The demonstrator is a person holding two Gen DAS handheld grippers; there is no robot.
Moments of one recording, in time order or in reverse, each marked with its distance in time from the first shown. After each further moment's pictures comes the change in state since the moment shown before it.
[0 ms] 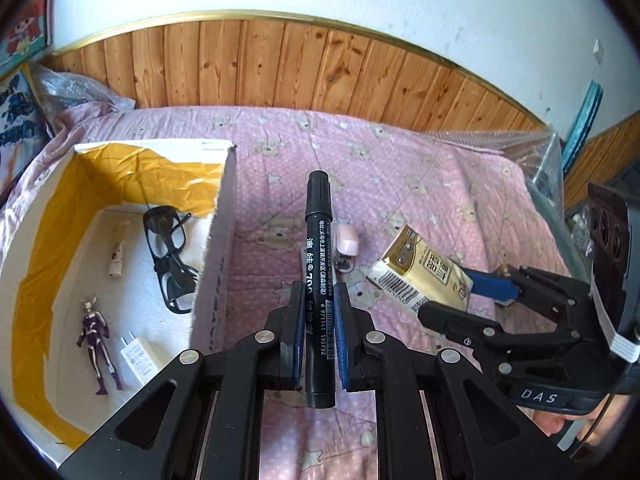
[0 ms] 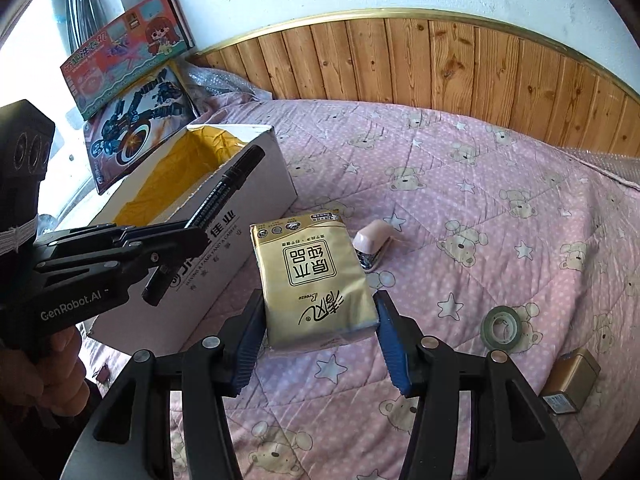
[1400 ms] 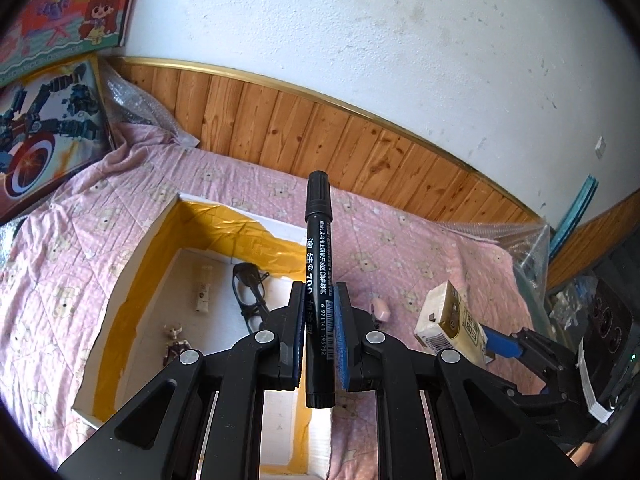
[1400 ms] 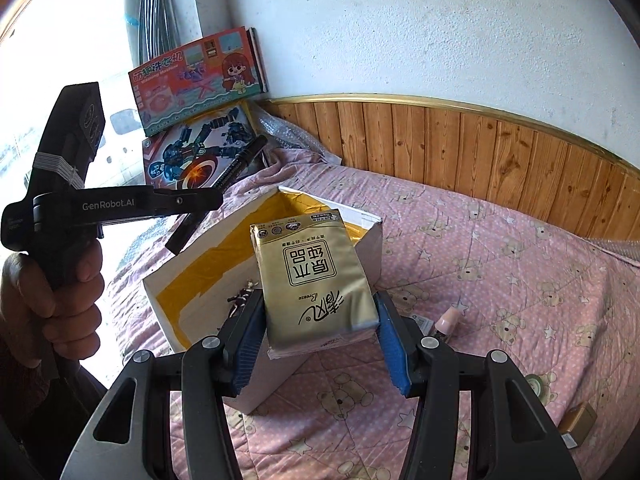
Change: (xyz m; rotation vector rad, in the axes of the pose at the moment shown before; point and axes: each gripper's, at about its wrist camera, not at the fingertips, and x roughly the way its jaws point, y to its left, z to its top) left arm -0.112 0.109 0.027 -0.177 -0.191 -0.025; right arm -0.056 0.108 0.027 -0.145 -0.205 0.076
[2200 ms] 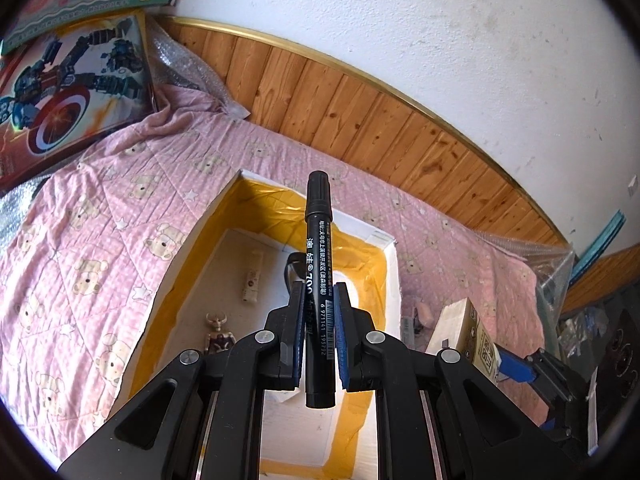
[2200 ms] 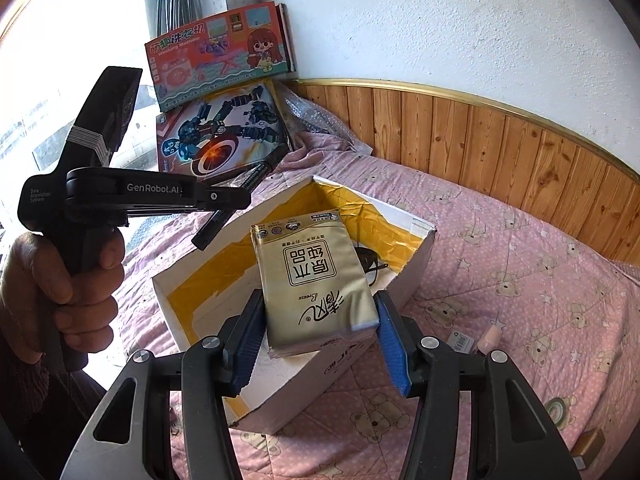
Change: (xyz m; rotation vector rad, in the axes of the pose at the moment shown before) left arm 0.024 0.067 0.010 -0.132 0.079 0.080; right arm 0.051 0.043 0.018 -0.069 0.067 0.035
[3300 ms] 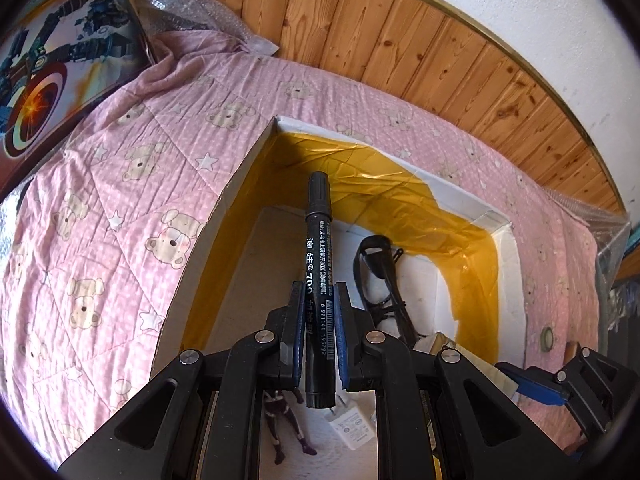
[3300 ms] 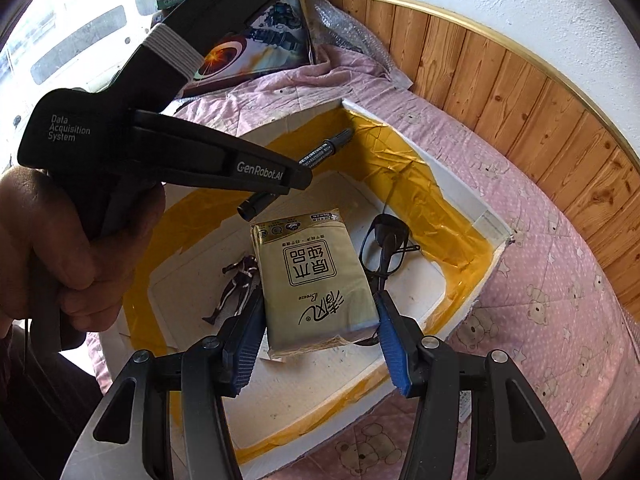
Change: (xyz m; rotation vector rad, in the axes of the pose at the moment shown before) left arm 0.129 0.035 0.027 0.067 0.243 0.168; right arm 0.130 0.021 0.027 -0.188 0.334 -0.008
